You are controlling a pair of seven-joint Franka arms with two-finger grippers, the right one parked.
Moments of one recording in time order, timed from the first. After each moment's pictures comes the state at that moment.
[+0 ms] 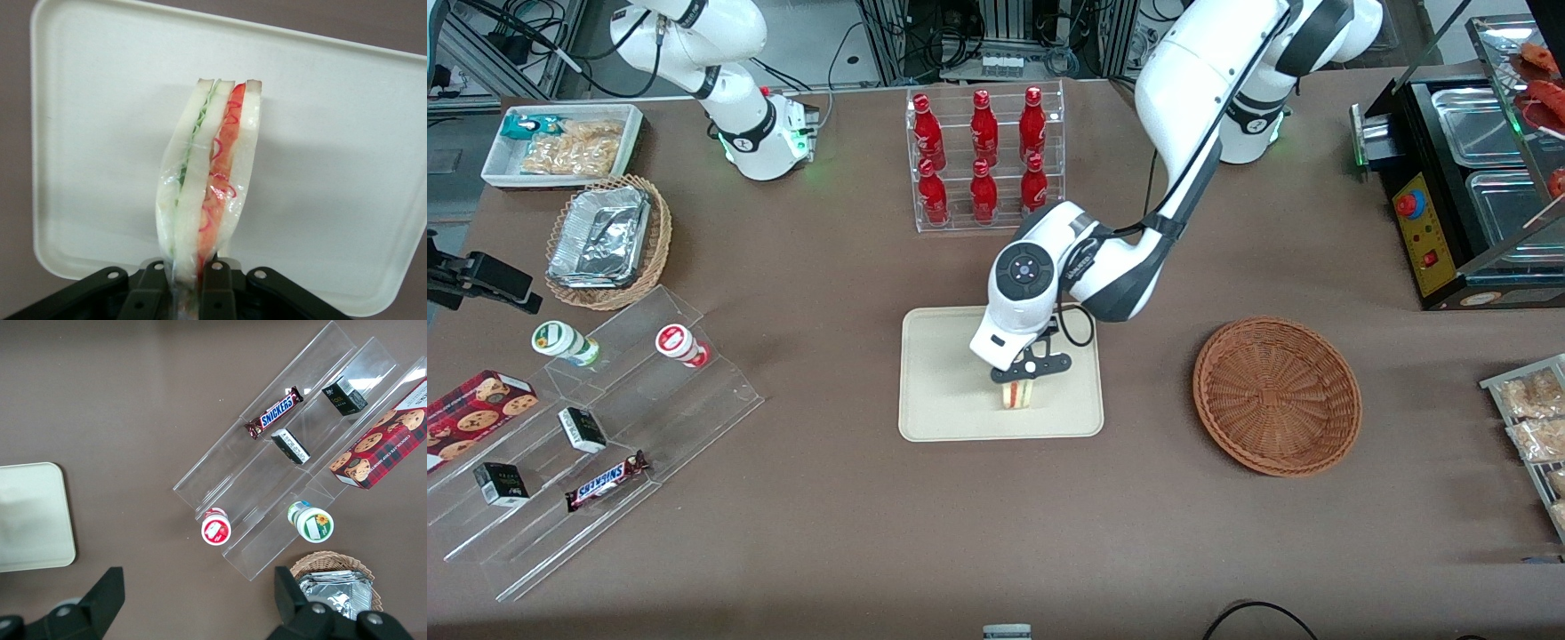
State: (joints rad) arm -0.66 0.74 -0.12 -1.39 -0.02 2.08 -0.94
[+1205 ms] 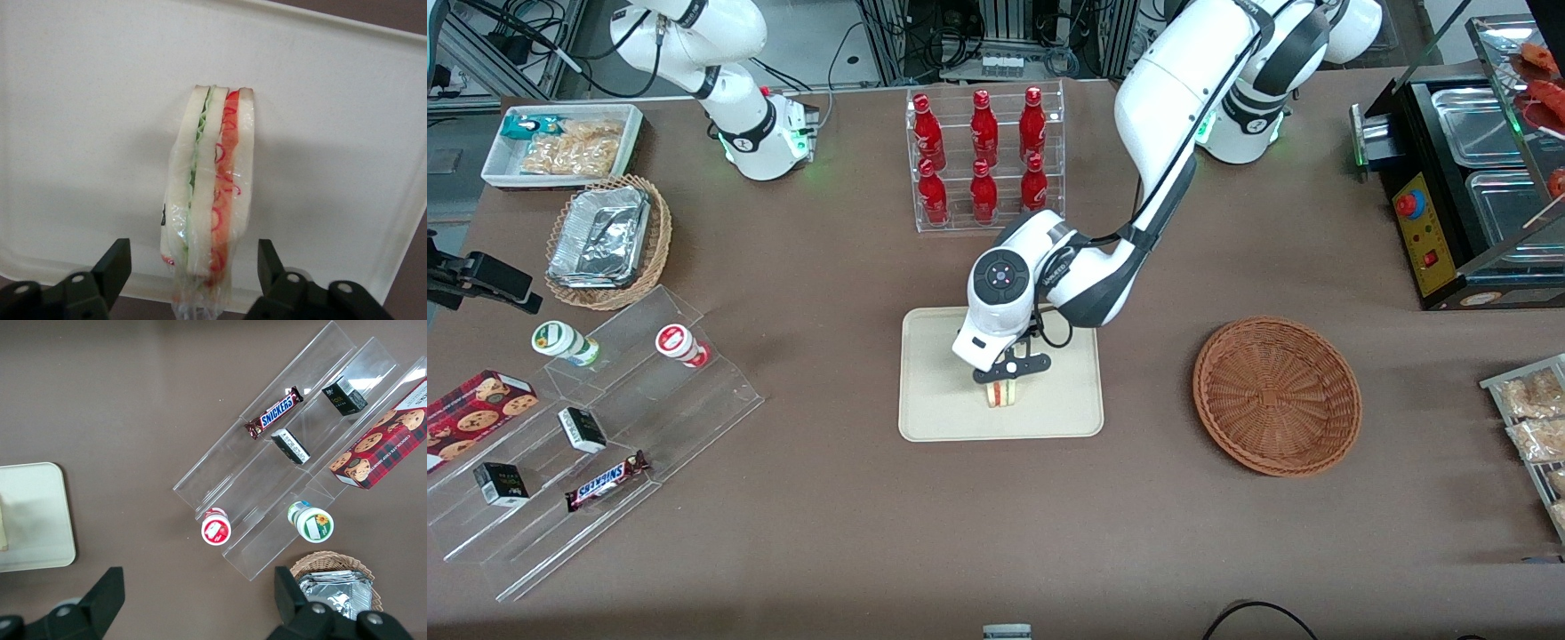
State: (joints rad) arm -0.69 0.80 -0.12 -1.32 -0.02 2.08 -0.97
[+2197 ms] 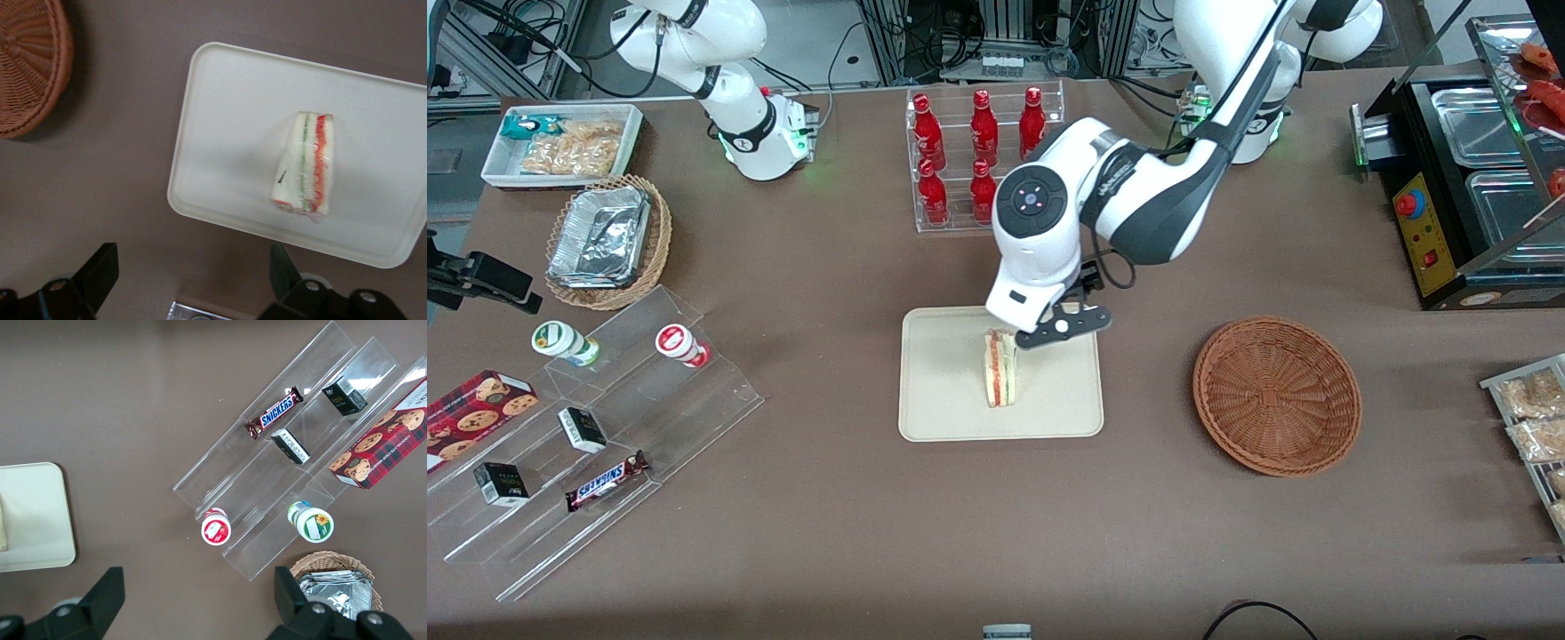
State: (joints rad) arm -0.65 0.52 -0.07 -1.30 0.06 1.63 -0.98
